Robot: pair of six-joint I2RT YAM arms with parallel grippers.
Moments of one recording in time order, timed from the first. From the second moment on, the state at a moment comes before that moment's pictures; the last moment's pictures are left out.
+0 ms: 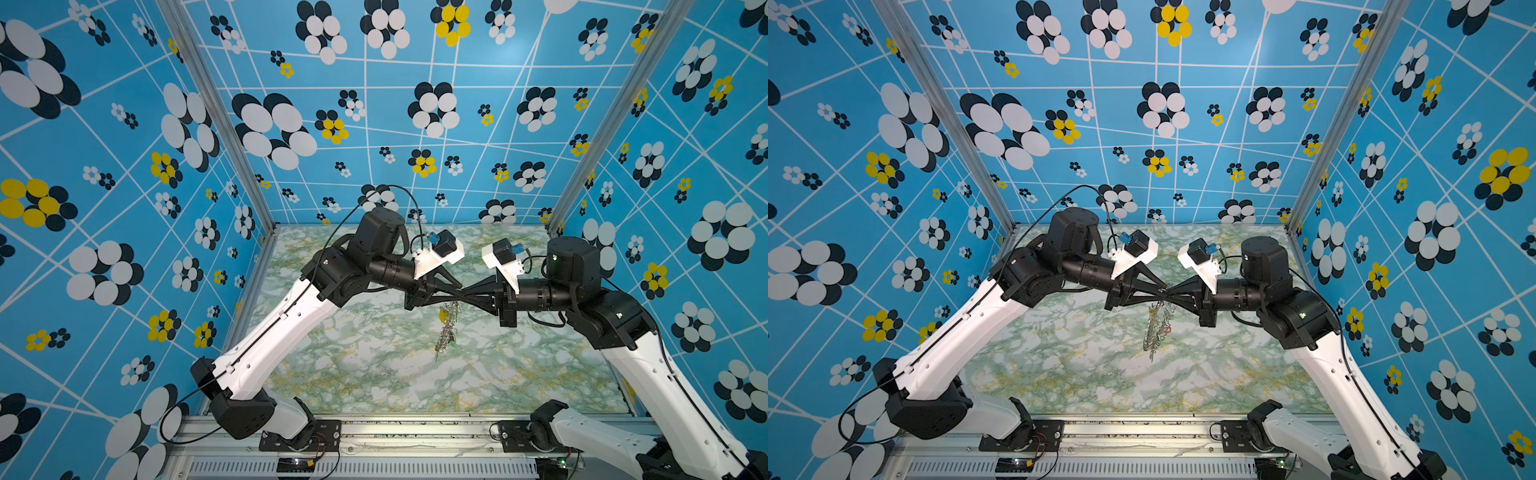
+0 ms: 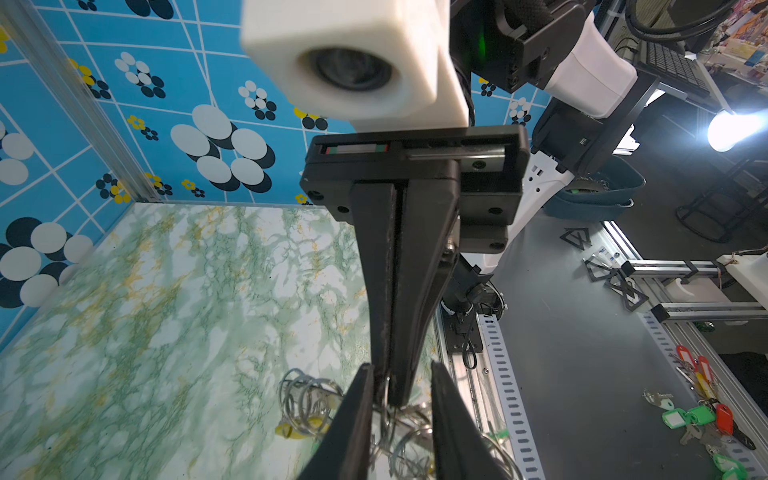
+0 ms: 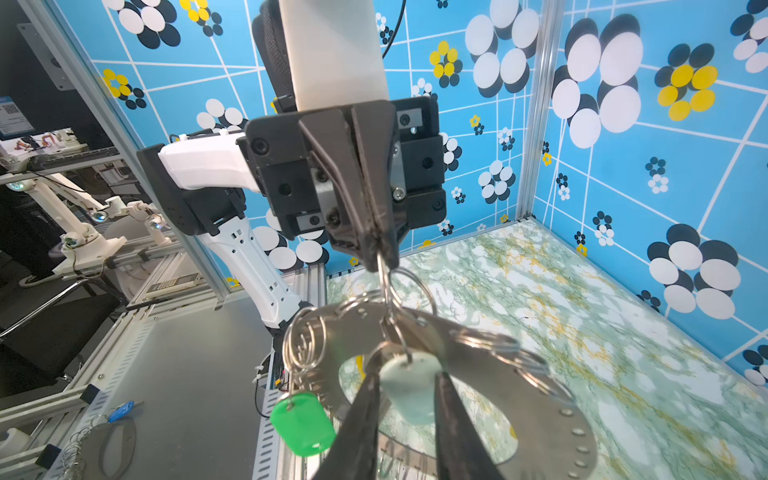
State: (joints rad) left arm -0.79 1.47 1.80 -0.80 0.82 0.26; right arm 0.50 1.04 1.38 -0.76 -0.84 -0.12
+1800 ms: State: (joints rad) left arm -0.76 1.32 1.54 -0.44 0.79 0.11; right arm 0.50 0.98 1.38 -0.73 -0.77 -0.12
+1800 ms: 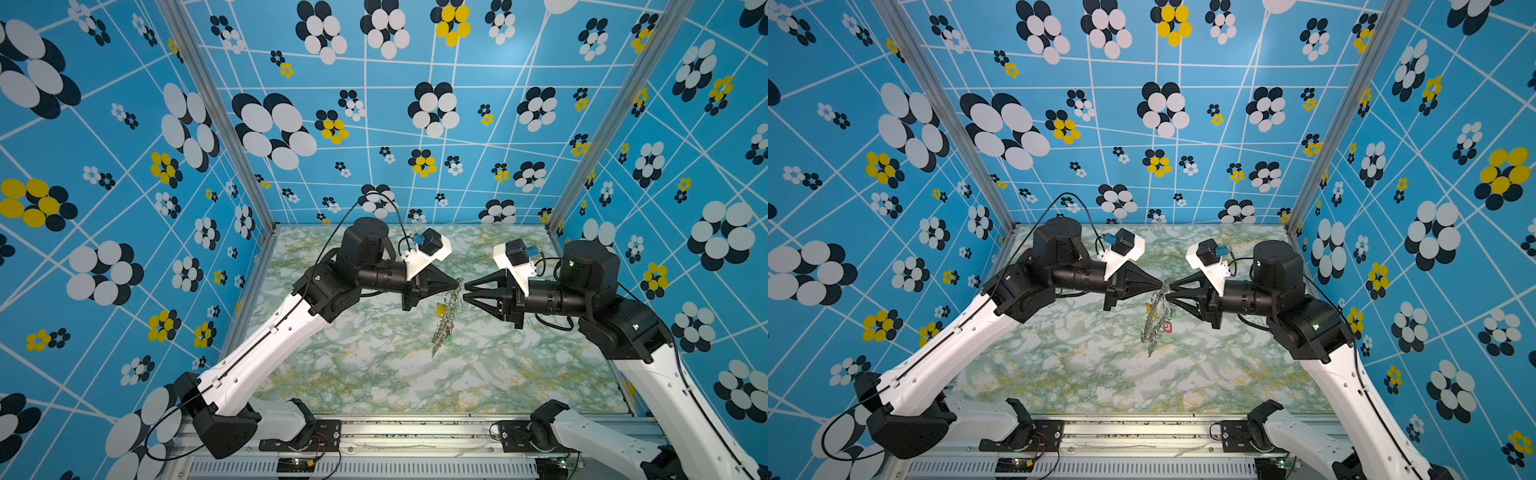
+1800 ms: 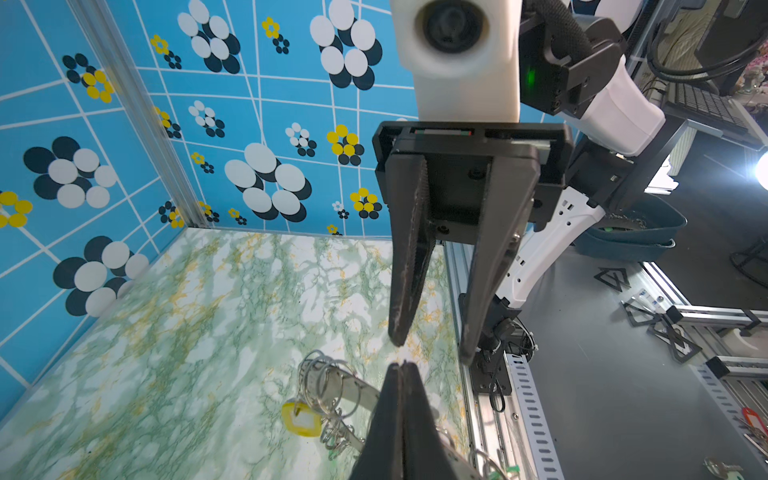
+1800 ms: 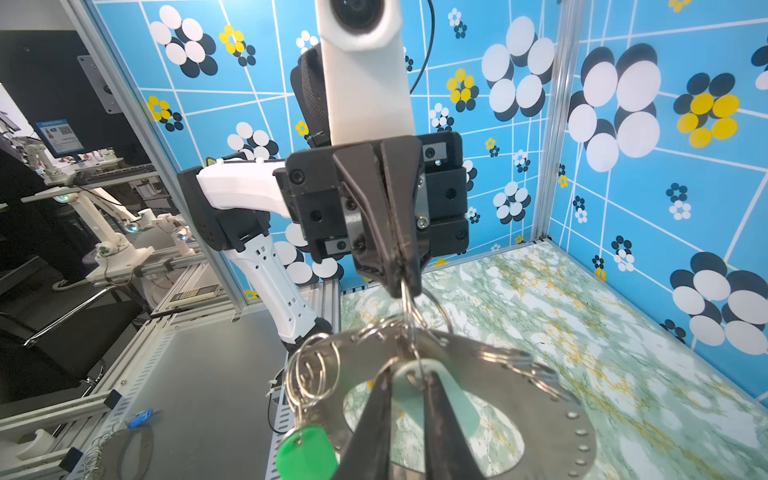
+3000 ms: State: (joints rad) left arm -0.74 1.29 1.36 0.21 0.89 -0.23; right arm 0.50 0.97 1.35 -0.50 -0.82 -0.02
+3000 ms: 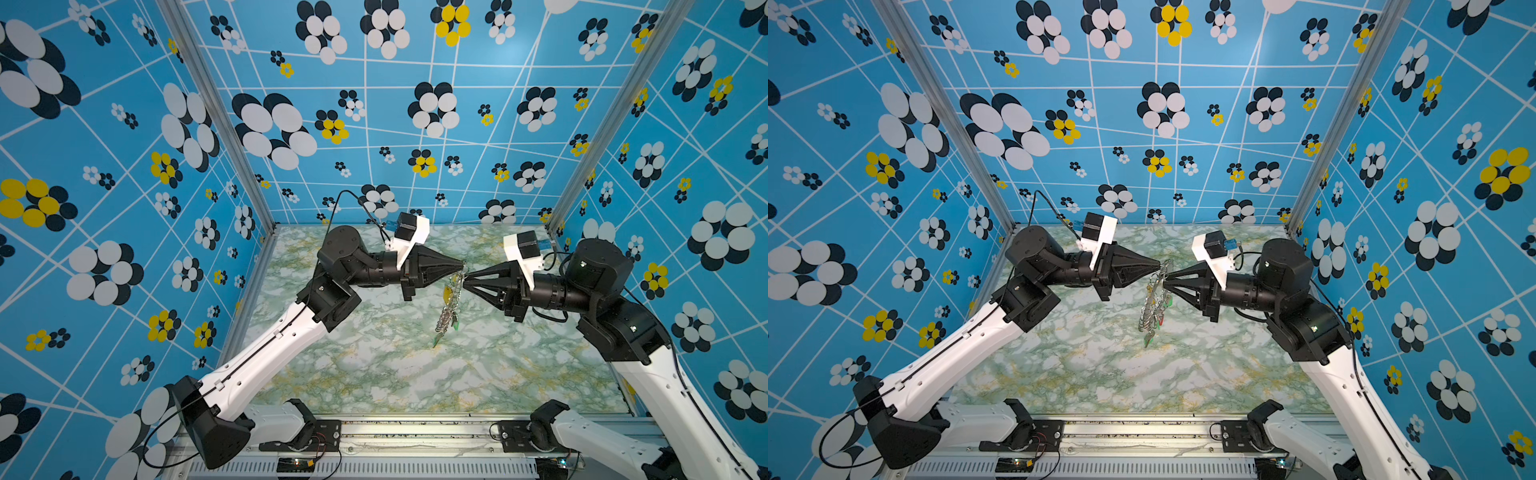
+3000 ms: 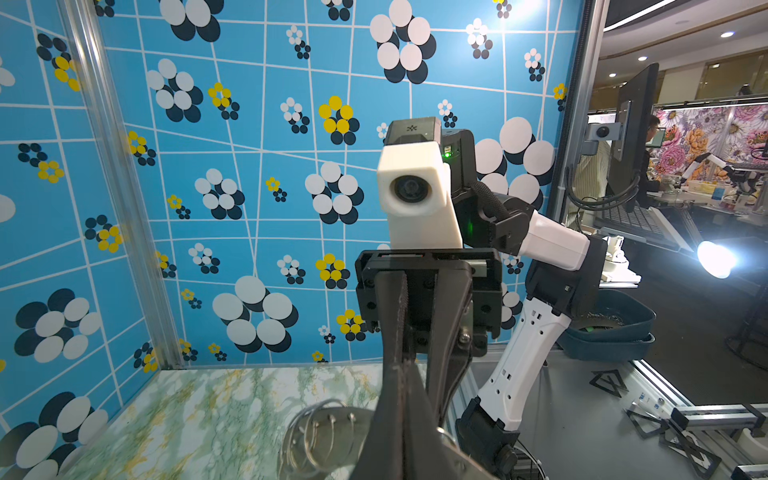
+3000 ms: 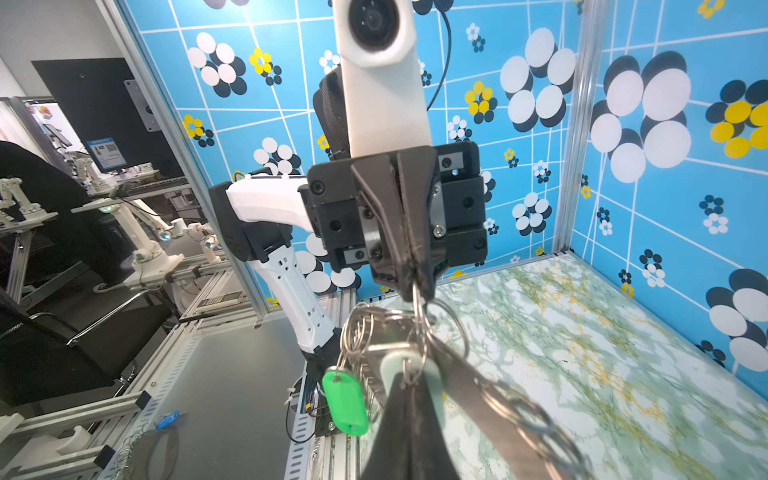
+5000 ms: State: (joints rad) left arm -0.73 1.31 1.35 0.25 0.91 -0.22; right arm 0.47 0.97 1.35 -0.48 -0.84 -0.02
